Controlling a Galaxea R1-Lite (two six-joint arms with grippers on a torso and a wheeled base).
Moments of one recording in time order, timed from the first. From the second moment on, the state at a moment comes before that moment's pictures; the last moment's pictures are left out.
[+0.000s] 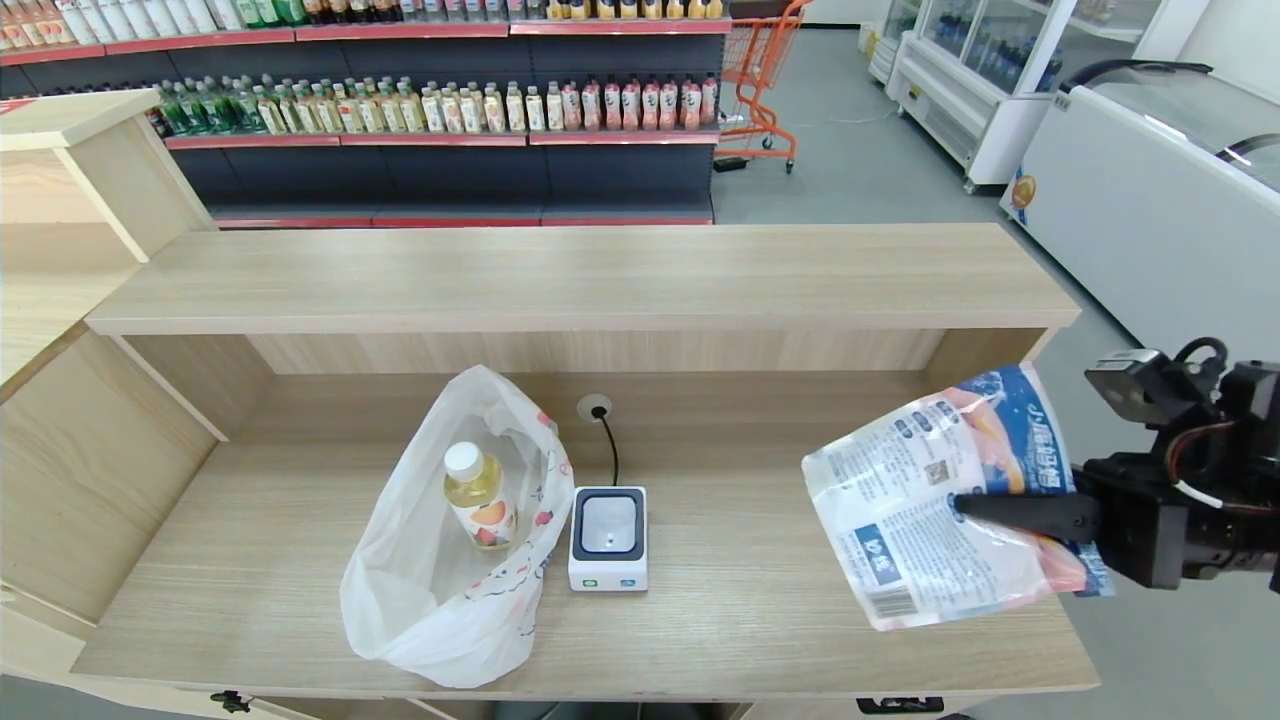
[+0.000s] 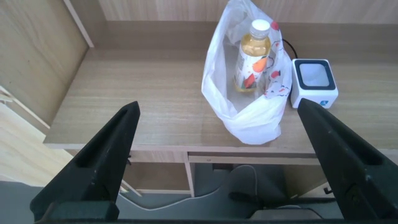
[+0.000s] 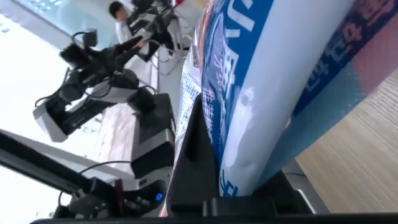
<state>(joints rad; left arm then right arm) 0.00 0.00 0.00 0.00 0.00 0.00 -0.04 1.63 -0.49 -0.86 1.45 0.15</state>
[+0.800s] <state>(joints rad) 0.00 0.00 0.00 0.00 0.00 0.00 0.14 1.44 -0.47 -0.77 1.48 0.33</state>
